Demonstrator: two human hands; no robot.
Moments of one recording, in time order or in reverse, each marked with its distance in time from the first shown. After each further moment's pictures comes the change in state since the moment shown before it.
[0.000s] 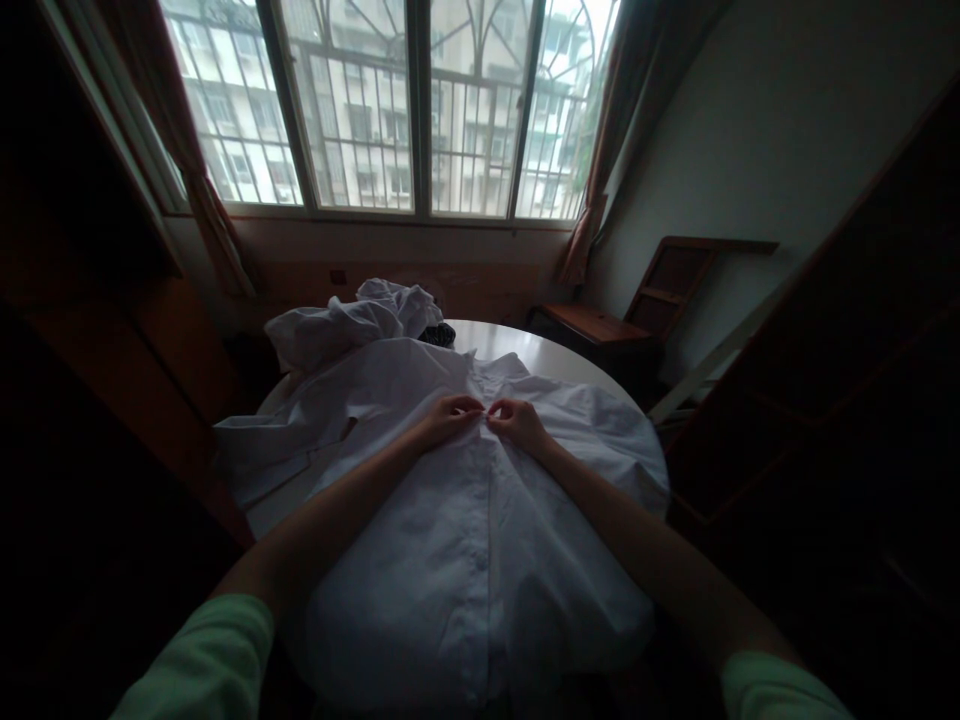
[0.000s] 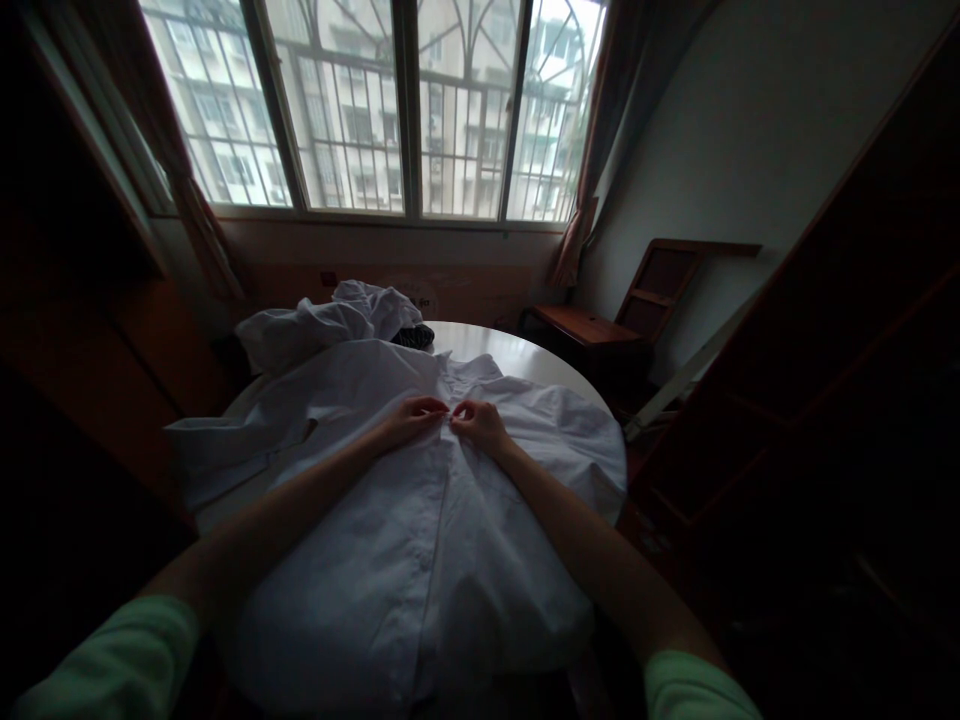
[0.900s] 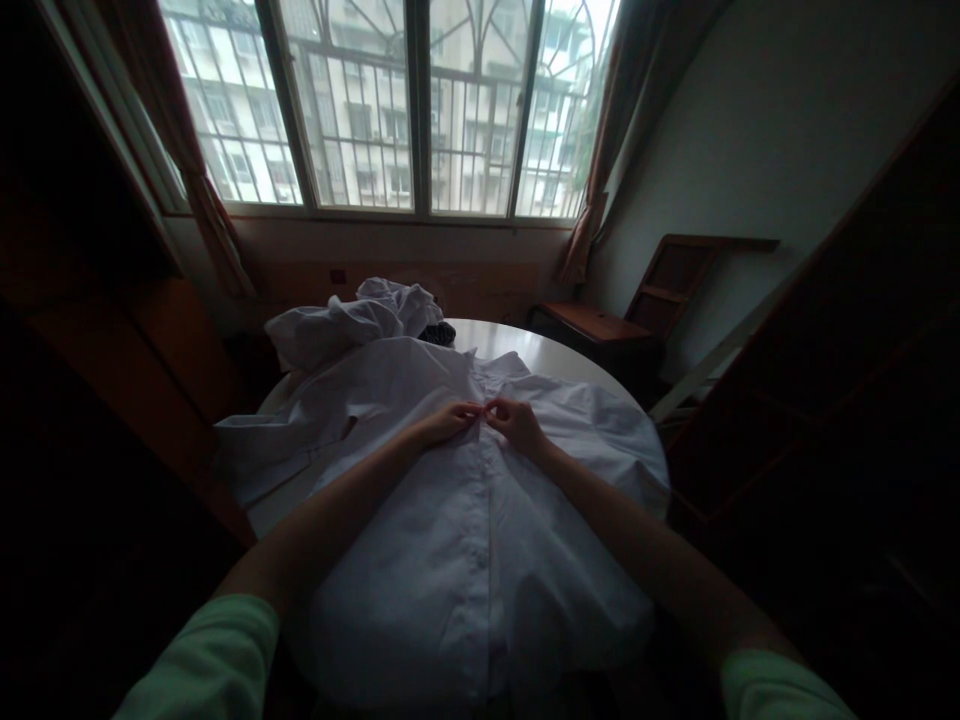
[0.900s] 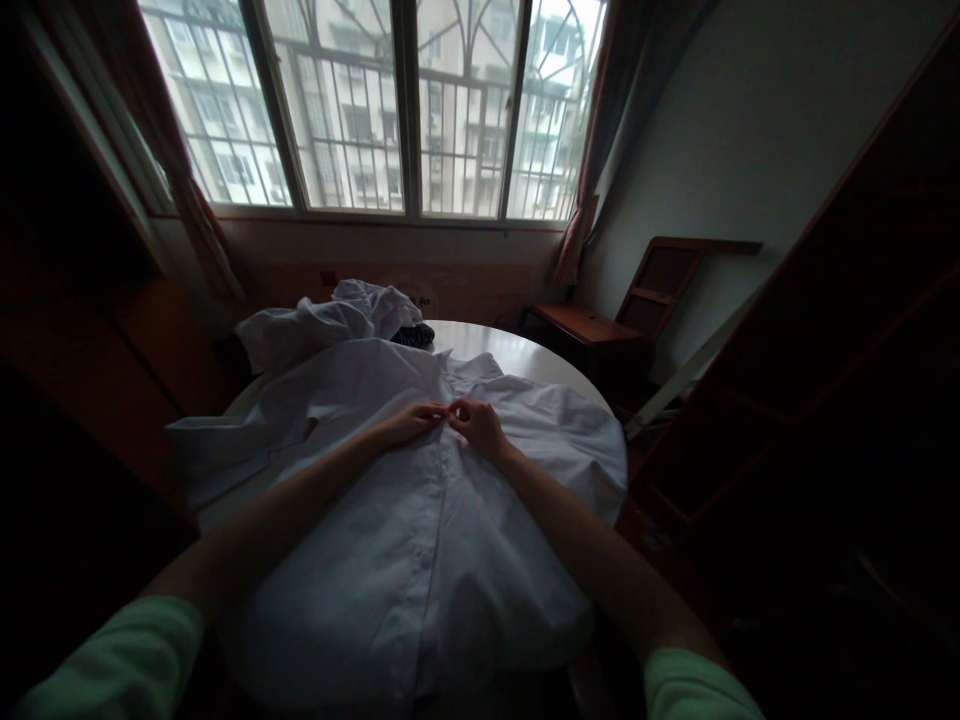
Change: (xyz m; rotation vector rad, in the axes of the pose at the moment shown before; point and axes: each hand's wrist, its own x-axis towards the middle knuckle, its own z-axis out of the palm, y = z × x) left_hand 0.005 -0.007 0.003 -0.188 -0.172 -0.086; right_hand -0.004 -0.005 0.004 -0.073 0.030 -0.177
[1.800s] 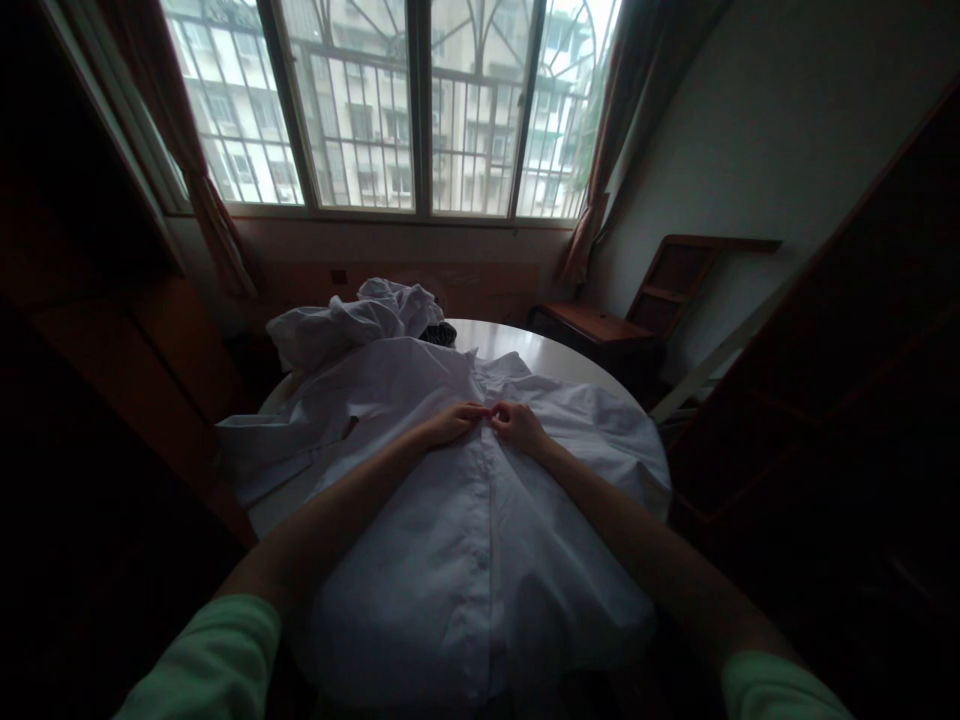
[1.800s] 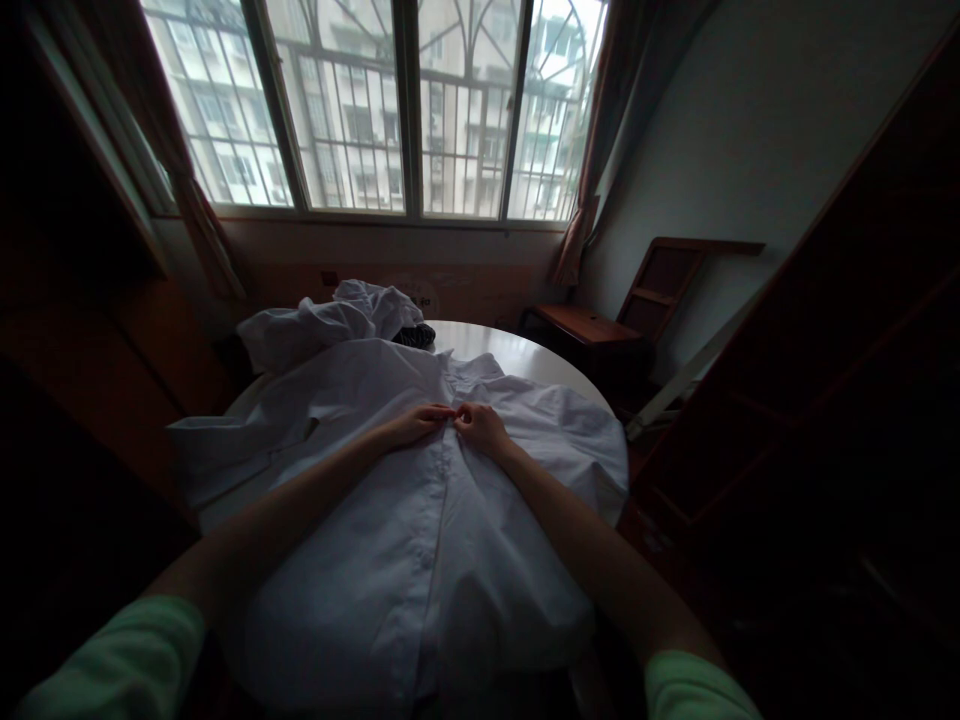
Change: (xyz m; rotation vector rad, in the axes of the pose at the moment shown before) left_hand 0.003 -0.002 0.002 0.151 -0.015 0.044; right_hand 0.002 0.003 -0.002 -0.180 -0.118 0.109
